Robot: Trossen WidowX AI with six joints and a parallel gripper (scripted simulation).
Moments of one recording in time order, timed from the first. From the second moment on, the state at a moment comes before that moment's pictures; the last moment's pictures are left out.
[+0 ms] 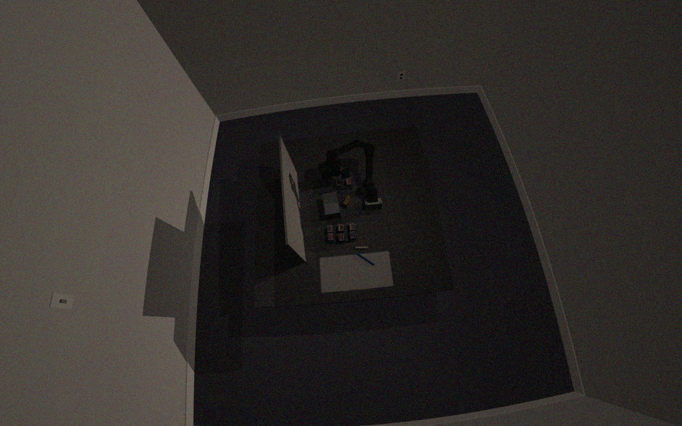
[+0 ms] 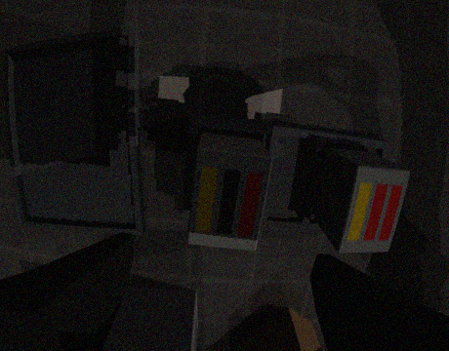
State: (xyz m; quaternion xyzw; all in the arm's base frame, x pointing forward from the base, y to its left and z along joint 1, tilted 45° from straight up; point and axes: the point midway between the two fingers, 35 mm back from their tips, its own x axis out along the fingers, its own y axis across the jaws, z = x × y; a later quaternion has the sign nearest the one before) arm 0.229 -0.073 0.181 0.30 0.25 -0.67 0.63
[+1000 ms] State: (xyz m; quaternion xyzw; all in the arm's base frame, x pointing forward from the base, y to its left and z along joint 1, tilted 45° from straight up) arm 0.231 -0.105 0.148 0.30 0.25 -0.67 0.63
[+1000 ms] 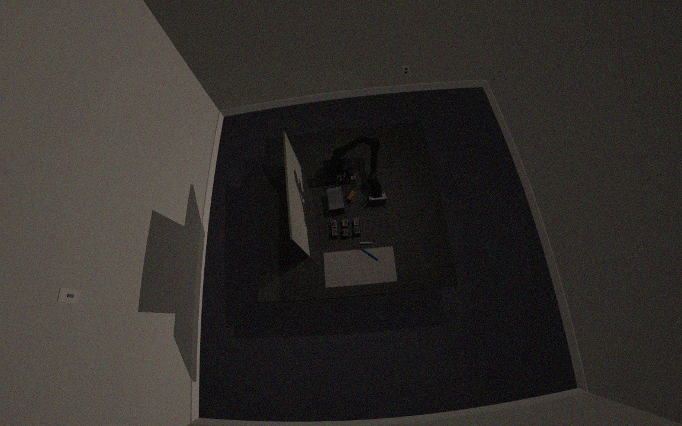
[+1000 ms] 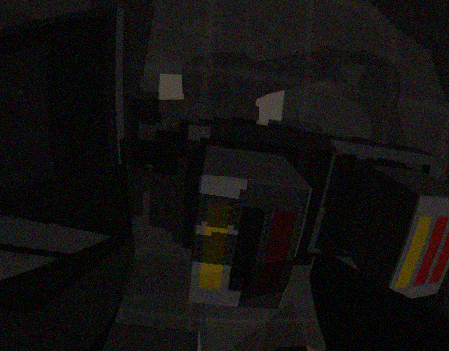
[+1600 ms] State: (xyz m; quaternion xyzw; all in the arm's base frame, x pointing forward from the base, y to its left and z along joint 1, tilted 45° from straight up) arm 0.228 -0.126 0.129 0.30 0.24 -0.67 0.63
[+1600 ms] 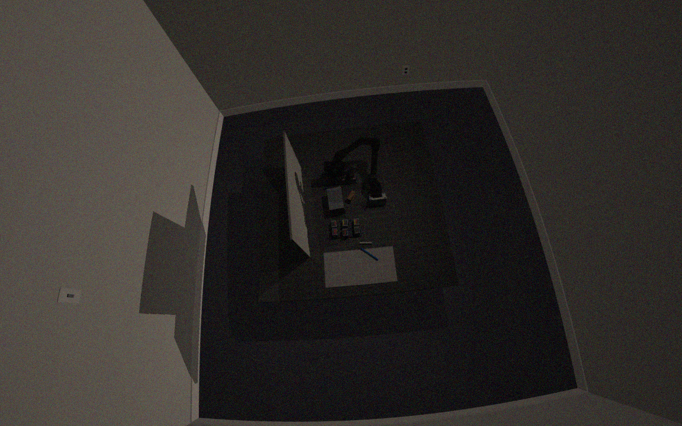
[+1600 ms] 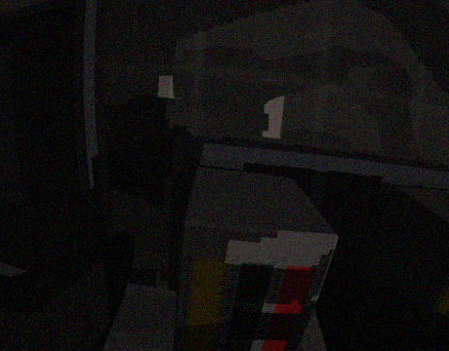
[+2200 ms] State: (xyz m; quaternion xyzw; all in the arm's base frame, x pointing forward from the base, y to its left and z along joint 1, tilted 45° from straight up) arm 0.226 -0.130 0.125 0.30 0.24 -0.67 0.63
